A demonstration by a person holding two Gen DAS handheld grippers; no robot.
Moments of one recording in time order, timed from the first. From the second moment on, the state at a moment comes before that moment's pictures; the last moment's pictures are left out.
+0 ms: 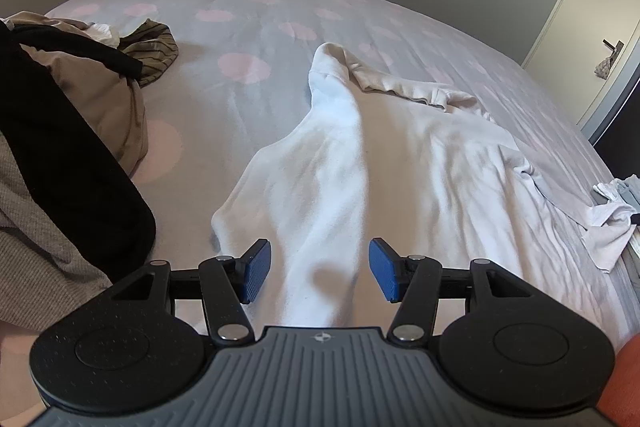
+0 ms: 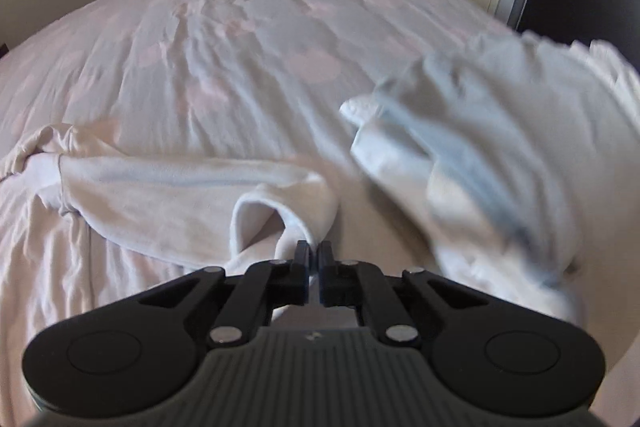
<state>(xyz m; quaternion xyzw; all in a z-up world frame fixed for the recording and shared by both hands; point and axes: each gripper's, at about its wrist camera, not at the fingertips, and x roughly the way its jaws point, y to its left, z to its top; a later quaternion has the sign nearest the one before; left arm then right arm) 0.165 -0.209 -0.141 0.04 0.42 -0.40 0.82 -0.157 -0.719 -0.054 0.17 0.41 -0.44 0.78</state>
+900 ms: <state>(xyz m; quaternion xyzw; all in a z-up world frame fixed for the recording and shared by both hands) 0.165 -0.207 -0.140 0.03 0.42 -0.40 0.82 -0.164 -0.630 -0.081 0.10 0.45 -0.27 0.85</state>
